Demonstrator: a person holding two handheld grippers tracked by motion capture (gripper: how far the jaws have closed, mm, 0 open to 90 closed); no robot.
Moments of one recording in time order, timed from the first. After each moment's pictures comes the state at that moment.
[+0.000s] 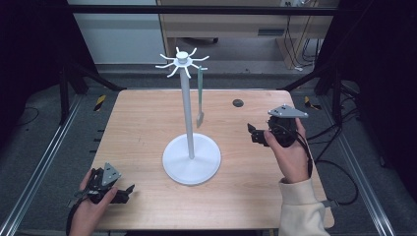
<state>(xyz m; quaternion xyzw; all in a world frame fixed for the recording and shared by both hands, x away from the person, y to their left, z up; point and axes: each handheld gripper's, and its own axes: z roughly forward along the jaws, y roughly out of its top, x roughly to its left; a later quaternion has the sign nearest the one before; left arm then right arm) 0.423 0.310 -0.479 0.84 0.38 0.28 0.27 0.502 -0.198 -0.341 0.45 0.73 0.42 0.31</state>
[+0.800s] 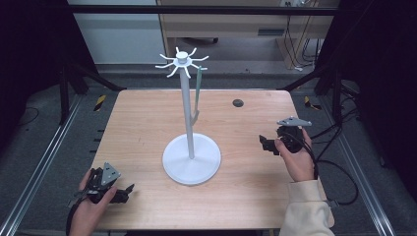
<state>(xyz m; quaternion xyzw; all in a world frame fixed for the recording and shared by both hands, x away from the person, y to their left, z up) 0.423 0.311 -0.479 0.84 0.39 0.28 0.27 0.521 -0.240 -0.406 0.50 0.74 0.36 0.27</state>
